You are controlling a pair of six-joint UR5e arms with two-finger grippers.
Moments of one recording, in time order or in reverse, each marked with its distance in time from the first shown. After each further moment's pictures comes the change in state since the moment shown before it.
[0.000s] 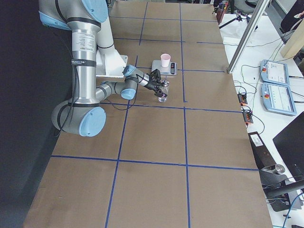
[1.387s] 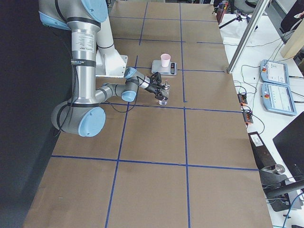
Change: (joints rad) left arm 0.000 -0.002 0.000 0.000 0.000 0.000; right arm 0.008 -0.001 -0.029 0.000 0.000 0.000
